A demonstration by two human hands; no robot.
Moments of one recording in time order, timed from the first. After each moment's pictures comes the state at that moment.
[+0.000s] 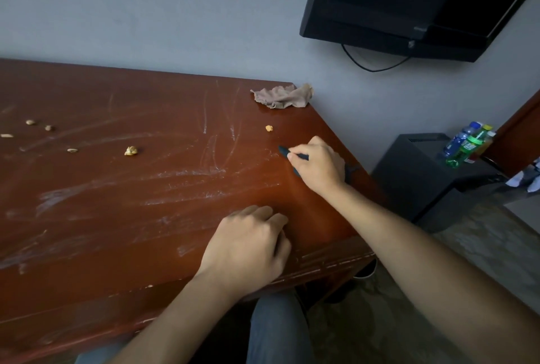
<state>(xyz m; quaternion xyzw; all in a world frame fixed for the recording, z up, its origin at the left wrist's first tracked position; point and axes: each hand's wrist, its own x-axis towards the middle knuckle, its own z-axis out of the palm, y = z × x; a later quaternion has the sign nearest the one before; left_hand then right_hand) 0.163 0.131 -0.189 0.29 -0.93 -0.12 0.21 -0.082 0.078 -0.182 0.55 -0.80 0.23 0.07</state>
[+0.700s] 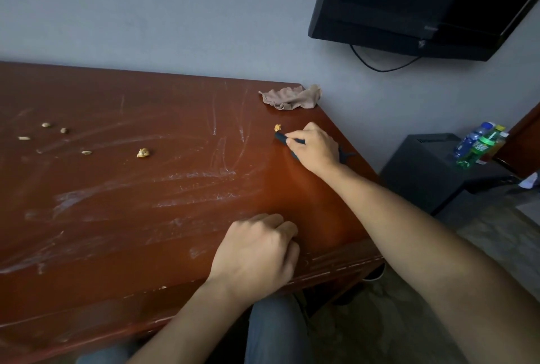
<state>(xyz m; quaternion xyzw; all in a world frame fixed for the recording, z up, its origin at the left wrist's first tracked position) 0.168 0.131 -0.195 0.27 -0.92 -0.10 0.27 -0.093 0.021 -0.180 0.57 -0.79 0.23 0.04</state>
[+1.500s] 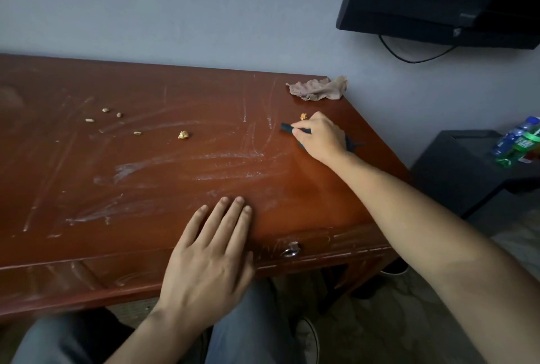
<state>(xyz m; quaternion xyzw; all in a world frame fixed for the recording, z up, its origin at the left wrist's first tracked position) 0.276 0.159 -0.235 0.36 -0.91 0.08 0.19 -0.051 0.018 -0.181 0.60 -0.76 0.23 0.04</state>
